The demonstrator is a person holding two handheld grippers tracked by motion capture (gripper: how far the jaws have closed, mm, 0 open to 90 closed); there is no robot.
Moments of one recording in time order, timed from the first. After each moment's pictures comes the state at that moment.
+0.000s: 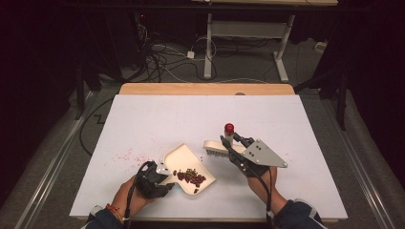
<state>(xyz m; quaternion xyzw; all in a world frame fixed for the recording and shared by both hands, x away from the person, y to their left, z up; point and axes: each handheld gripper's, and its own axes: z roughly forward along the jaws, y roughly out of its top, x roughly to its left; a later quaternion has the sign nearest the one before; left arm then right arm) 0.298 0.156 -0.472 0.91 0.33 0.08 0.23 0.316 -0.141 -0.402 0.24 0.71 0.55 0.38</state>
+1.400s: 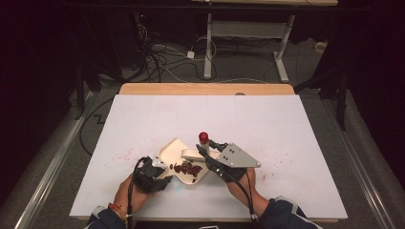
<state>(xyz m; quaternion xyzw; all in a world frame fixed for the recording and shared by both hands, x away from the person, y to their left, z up) 0.308 0.162 -0.476 0.88 0.40 0.10 0.26 0.305 -0.090 -0.410 0.21 0.75 0.55 0.31</state>
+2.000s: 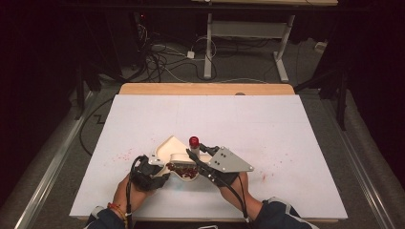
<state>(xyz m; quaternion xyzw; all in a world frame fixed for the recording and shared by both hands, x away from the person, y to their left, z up) 0.312 0.171 -0.478 0.86 0.42 0.11 0.27 0.292 -0.074 -0.404 0.19 0.74 0.57 0.29</state>
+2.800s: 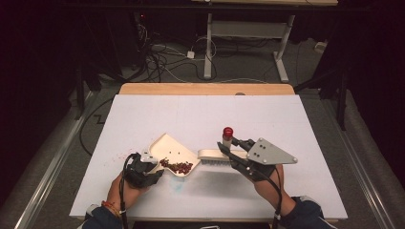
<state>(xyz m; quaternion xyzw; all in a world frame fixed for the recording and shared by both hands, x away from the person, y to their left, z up) 0.317 0.189 -0.478 0.85 0.43 0.12 0.27 0.295 -0.152 -0.369 0.20 0.75 0.55 0.30</state>
